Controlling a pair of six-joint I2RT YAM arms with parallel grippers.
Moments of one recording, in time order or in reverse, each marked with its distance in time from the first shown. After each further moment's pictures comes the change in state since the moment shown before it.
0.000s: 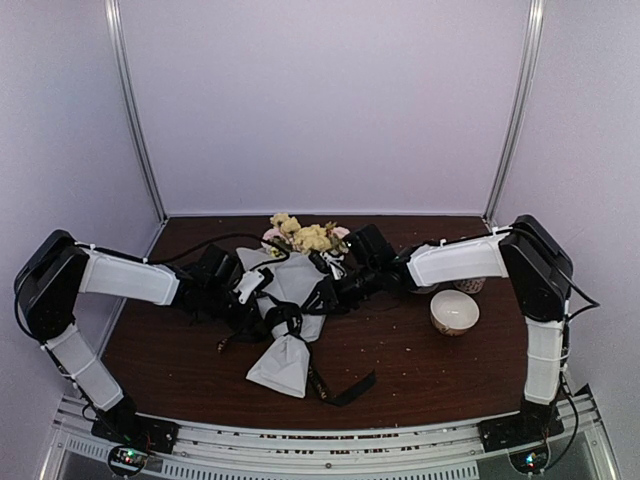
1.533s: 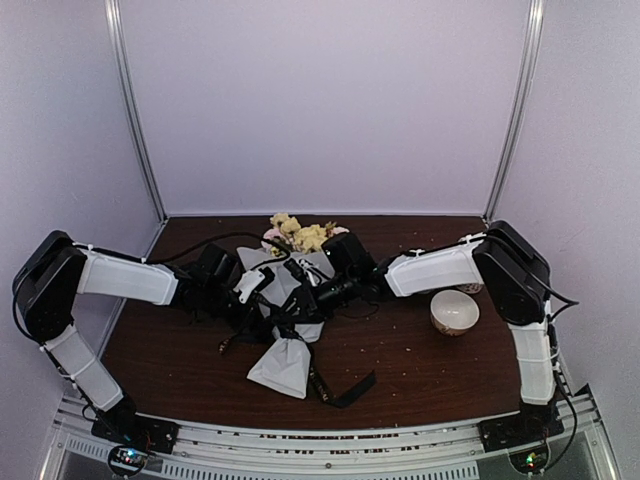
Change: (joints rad) left arm 0.000 -0.011 0.000 0.000 0.048 0.000; right arm 0.077 0.114 0.087 0.132 -0.117 0.137
